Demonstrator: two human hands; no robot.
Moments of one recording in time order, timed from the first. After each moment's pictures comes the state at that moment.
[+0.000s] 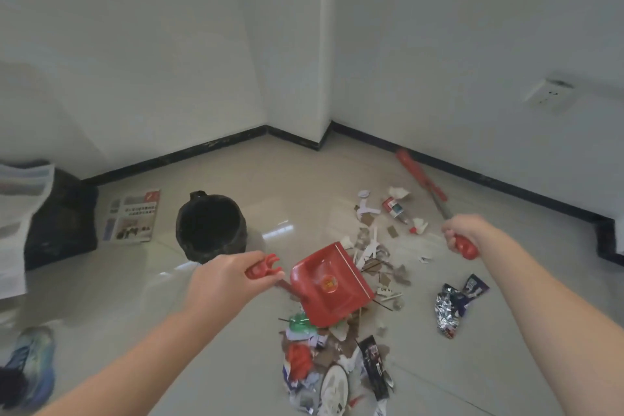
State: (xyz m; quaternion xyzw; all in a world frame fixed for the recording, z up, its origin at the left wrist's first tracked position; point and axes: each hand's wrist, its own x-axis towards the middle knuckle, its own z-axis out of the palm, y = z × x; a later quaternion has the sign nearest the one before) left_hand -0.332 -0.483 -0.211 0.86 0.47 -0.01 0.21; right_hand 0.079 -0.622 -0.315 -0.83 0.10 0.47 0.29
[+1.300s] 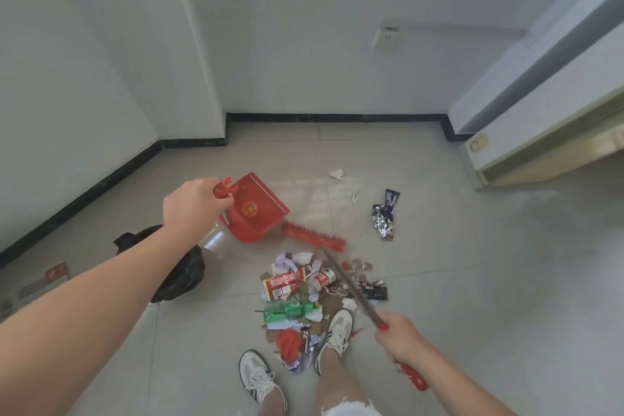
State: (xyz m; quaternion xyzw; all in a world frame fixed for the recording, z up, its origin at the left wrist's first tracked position) left_hand -0.316 -0.359 -0.187 0.92 0.32 -0.02 0.22; right_hand -0.318 -0.757 -0.249 -0.87 0.03 0.47 0.16
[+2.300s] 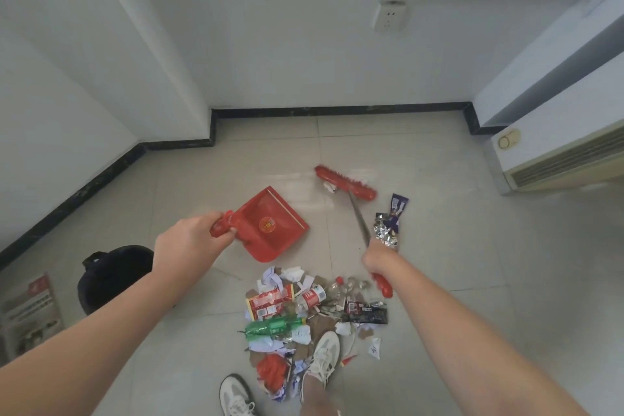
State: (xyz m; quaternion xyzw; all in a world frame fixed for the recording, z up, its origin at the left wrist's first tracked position) left_hand -0.183 -0.436 -0.238 0.93 0.32 -0.07 0.19; right_hand -0.027 -0.715 -0.341 -0.86 0.06 0.50 0.07
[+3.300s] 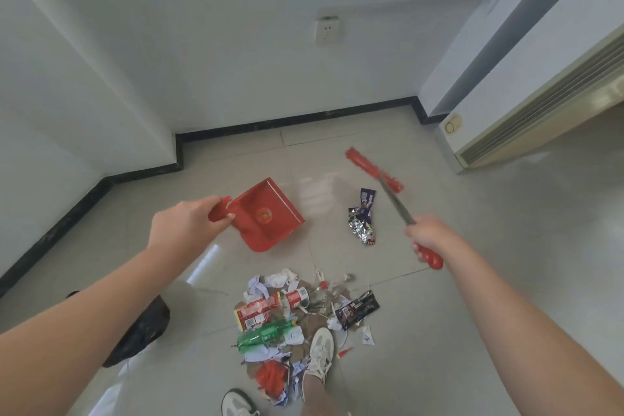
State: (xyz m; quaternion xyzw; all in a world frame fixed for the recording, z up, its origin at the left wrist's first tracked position) left_hand -0.153 -0.457 -0.201 0.97 0.18 -0.04 0.13; right_hand -0.005 -0.849 -0.258 -0.85 0.24 0.37 0.28
